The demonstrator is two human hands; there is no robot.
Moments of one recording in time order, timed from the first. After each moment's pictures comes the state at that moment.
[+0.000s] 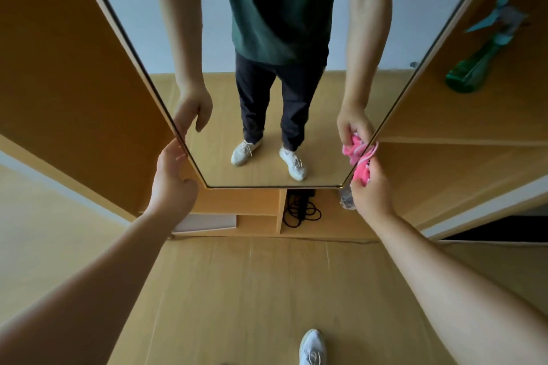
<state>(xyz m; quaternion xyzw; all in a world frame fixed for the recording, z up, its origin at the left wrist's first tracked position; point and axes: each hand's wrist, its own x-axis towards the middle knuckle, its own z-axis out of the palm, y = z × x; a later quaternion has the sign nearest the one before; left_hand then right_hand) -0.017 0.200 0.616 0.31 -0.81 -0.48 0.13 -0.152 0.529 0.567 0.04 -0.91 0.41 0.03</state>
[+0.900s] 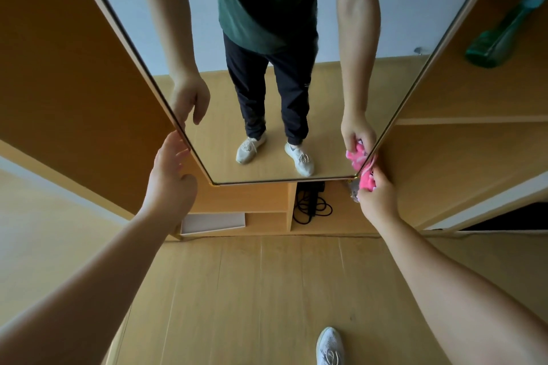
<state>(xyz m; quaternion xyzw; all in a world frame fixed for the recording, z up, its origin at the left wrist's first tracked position) -0.015 0.192 0.608 0.26 -0.83 -0.47 0.15 -0.150 0.531 0.497 -0.06 -0.87 0.48 -0.07</state>
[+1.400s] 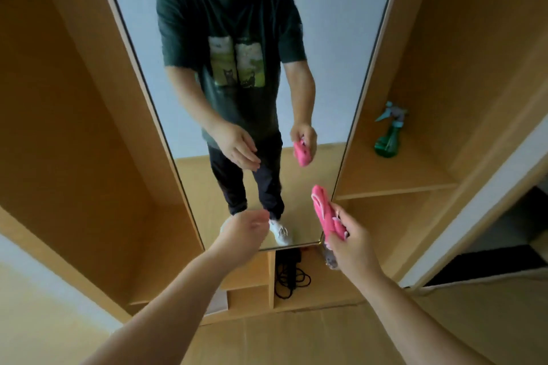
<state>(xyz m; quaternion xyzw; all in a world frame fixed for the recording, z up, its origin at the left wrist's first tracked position) -0.015 0.298 0.743 0.11 -0.86 -0.49 -0.05 -0.048 0.522 0.695 0.10 -0.83 0.55 0.03</state>
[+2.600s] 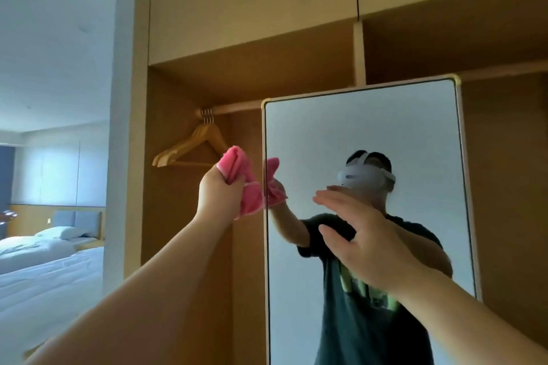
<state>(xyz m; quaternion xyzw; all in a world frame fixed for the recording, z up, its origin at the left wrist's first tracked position) 0.009 0.185 1.187 0.13 -0.71 -0.38 0.58 -0.079 0.411 1.133 0.57 -0.65 0.41 0.30</state>
